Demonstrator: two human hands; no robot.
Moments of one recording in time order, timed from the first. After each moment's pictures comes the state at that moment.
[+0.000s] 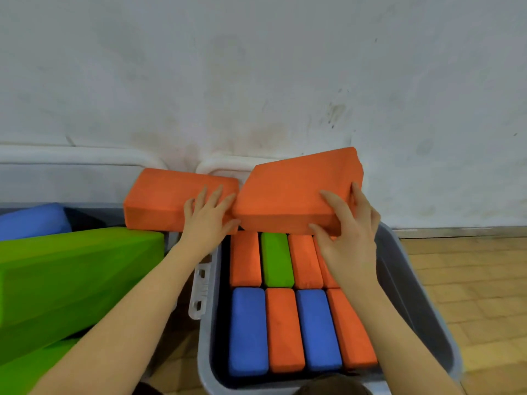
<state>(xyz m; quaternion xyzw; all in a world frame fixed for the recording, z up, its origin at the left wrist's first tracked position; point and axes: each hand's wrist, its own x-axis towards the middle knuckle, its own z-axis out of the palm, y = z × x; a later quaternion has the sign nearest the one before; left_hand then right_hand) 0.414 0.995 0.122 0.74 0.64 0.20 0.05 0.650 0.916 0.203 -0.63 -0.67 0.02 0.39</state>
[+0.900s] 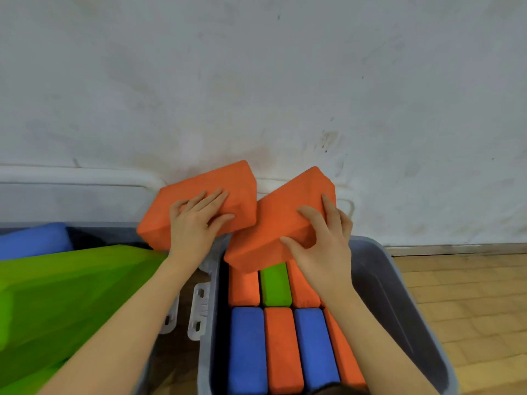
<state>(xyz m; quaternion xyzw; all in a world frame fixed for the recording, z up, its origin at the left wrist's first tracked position) 0.399 0.986 0.165 0.70 0.58 0.41 -0.01 0.623 0.927 0.211 -0.61 -0.69 0.02 0.39</state>
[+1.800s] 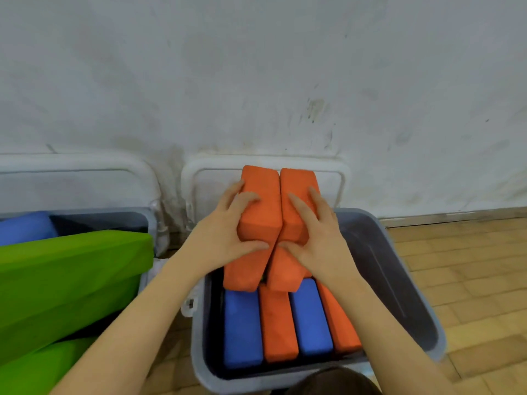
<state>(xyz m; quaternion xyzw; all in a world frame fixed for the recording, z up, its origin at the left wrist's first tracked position) 0.451 0.932 0.189 0.79 0.49 0.28 0.22 0.657 0.909 0.191 -0.60 -0.74 0.10 0.27</state>
